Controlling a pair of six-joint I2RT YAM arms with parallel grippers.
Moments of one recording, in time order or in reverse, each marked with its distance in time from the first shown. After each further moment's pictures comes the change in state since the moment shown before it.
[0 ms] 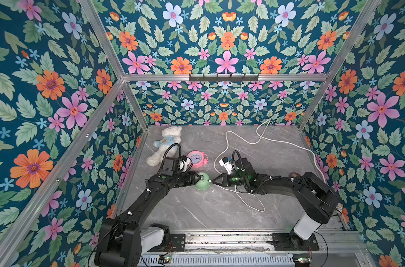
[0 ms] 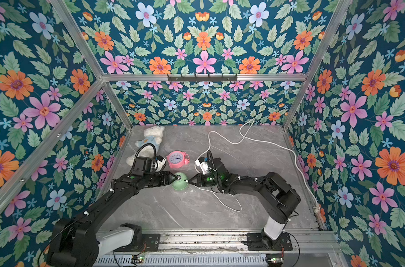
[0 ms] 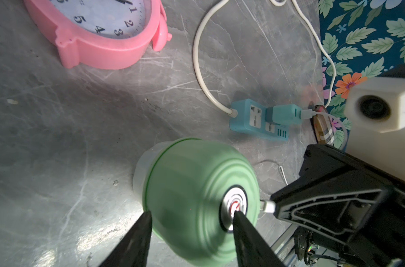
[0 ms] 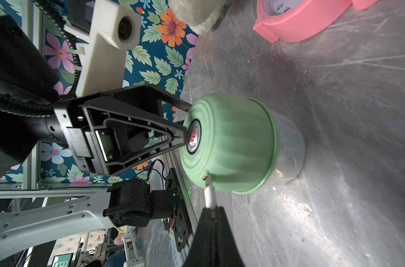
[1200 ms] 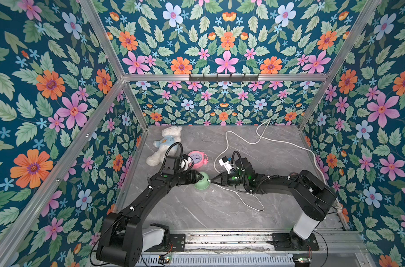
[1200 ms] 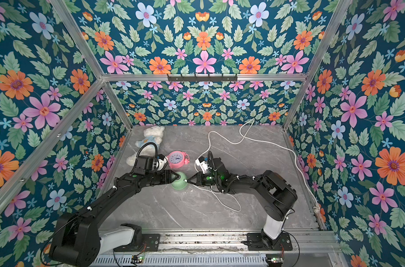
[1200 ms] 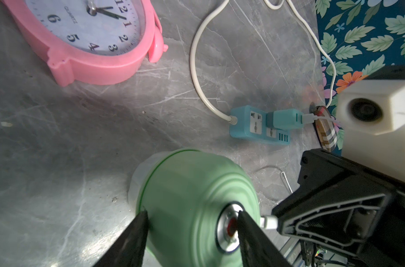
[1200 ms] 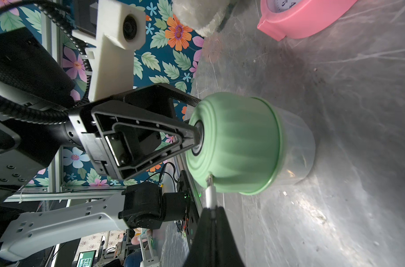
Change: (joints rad) left arm -0.013 0.047 0.003 0.063 -0.006 0.018; right arm -0.008 0.042 0.000 0.088 -0.045 0.090
